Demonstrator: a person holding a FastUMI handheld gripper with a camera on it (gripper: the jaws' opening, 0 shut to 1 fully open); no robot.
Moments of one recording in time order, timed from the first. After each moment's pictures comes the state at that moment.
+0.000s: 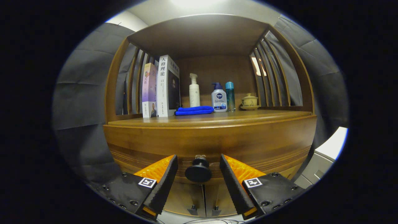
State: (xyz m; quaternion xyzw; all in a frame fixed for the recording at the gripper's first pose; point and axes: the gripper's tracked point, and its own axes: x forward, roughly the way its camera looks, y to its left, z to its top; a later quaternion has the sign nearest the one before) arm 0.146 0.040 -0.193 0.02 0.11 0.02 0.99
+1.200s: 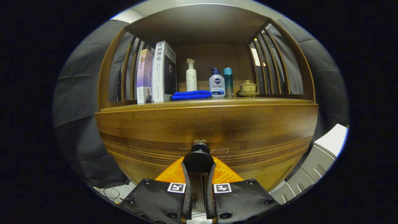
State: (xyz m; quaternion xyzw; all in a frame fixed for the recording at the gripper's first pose) arm 0.132 0.041 -0.213 0.01 0.16 0.01 0.99
